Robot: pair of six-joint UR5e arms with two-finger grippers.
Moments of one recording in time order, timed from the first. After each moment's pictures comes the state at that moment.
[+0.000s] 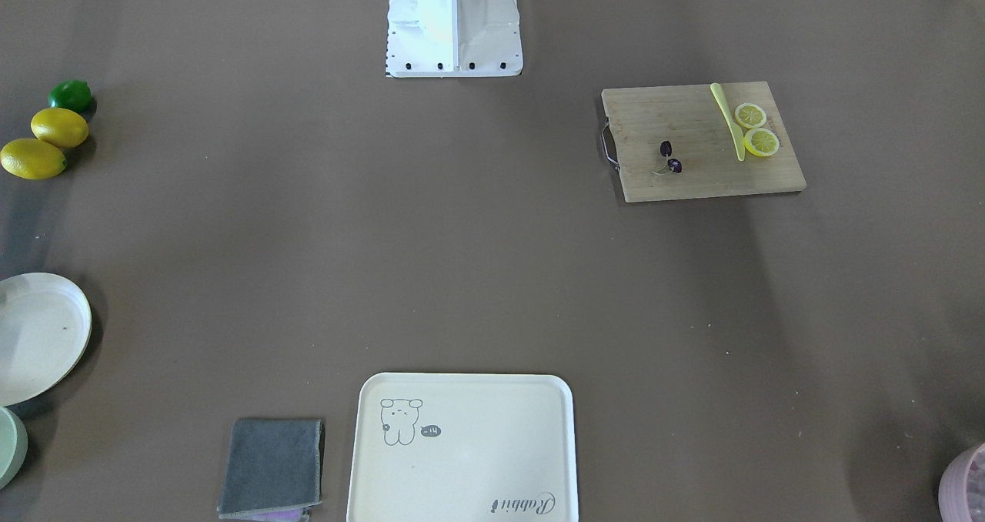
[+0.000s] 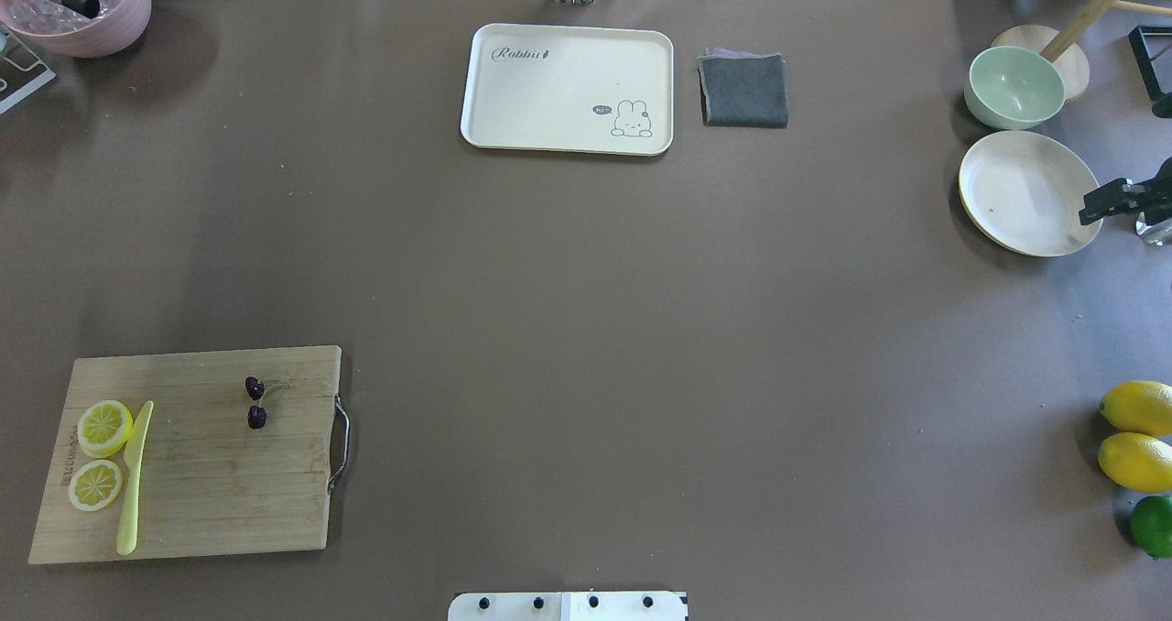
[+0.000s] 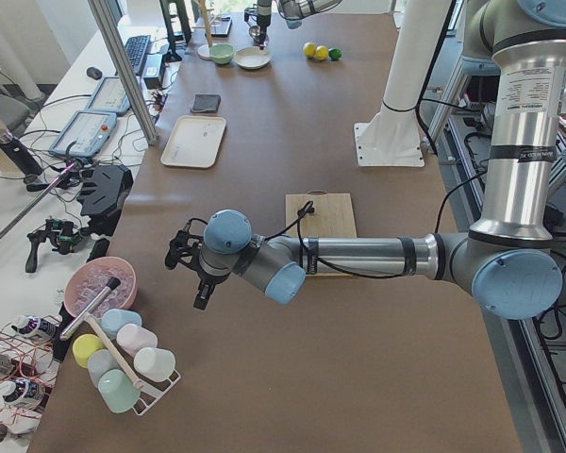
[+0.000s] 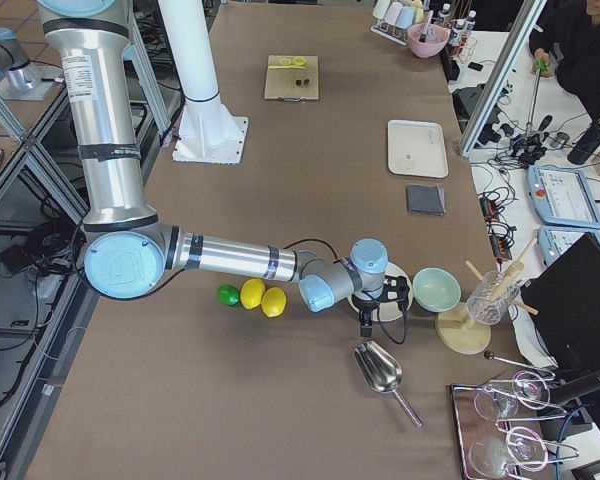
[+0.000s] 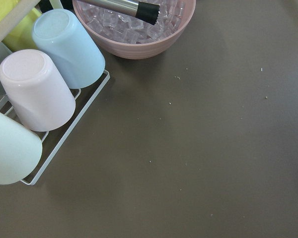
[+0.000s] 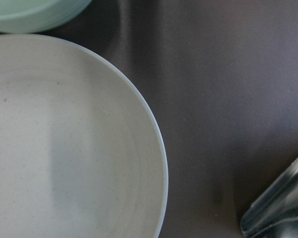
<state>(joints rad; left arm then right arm) -1.51 -1.60 -1.50 -2.18 -2.38 -0.26 1.23 -1.45 1.25 -0.95 2.19 0.59</state>
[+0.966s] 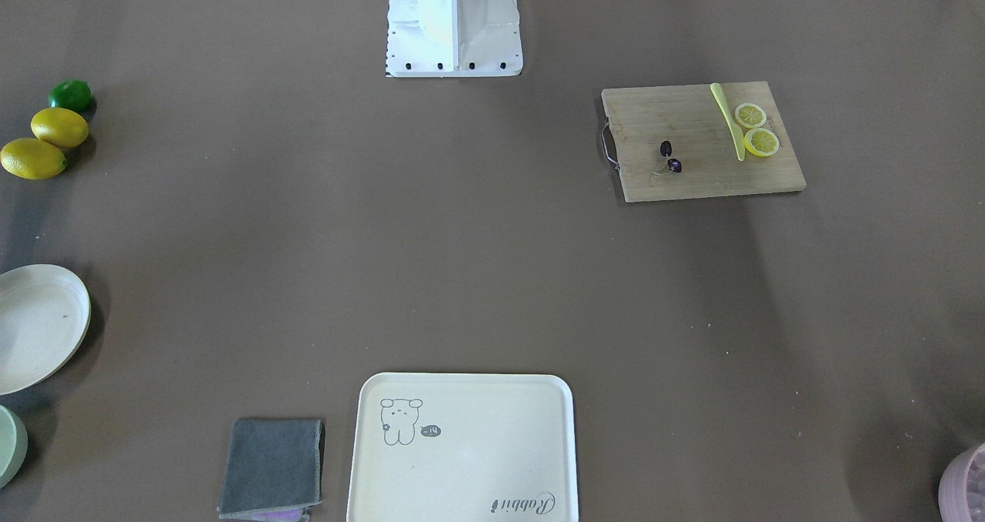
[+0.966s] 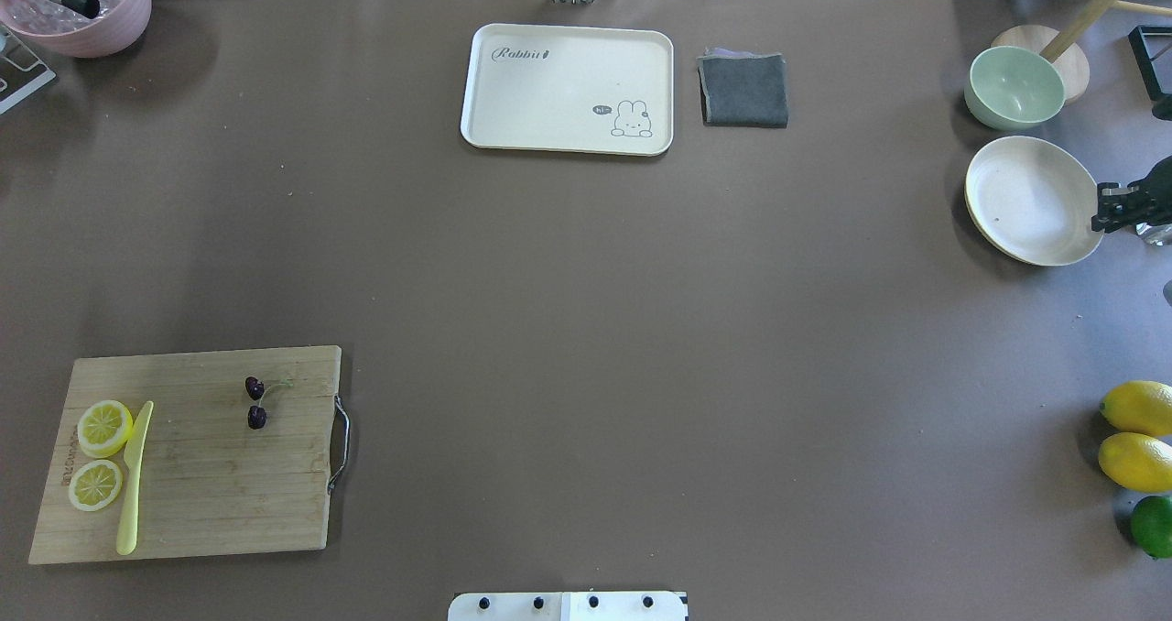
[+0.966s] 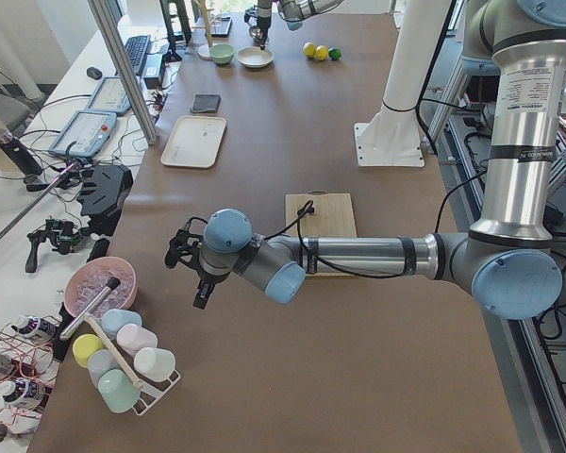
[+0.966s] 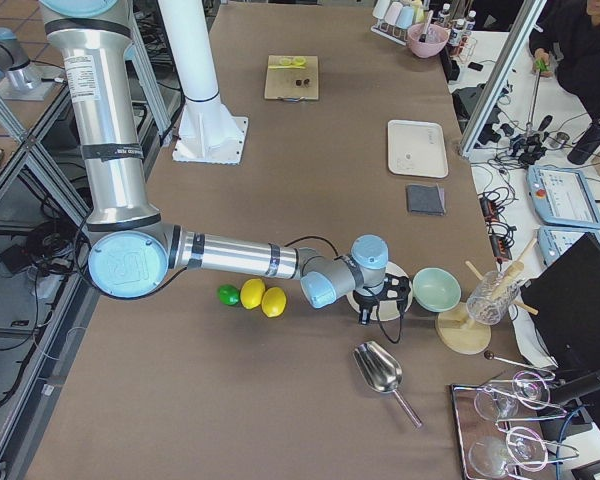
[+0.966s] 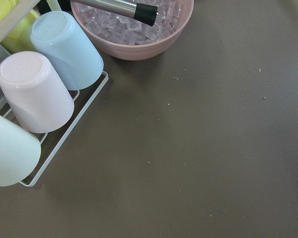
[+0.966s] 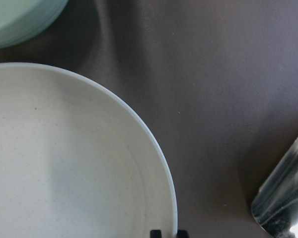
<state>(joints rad) -1.51 -1.60 -1.51 -2.18 -2.38 -0.26 1.21 -1.45 1.25 -0.95 2.18 0.72</state>
